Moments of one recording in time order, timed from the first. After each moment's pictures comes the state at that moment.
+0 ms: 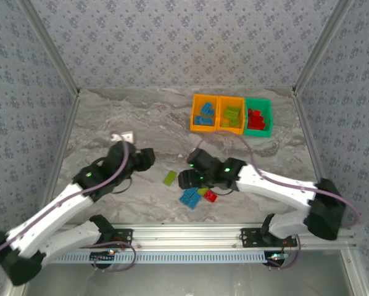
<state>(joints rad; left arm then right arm) -0.76 0.83 0.86 -0.67 -0.33 -0.69 1.03 1.39 1.00 -0.62 0.05 0.80</state>
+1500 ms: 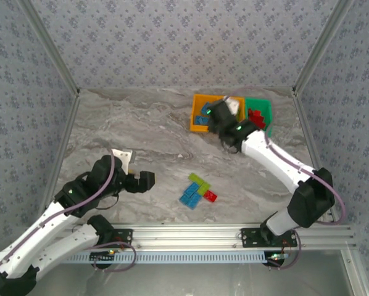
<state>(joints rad) -0.76 0.67 0.77 -0.81 -0.02 -0.57 0.55 1.53 1.35 -0.61 0.42 0.68</state>
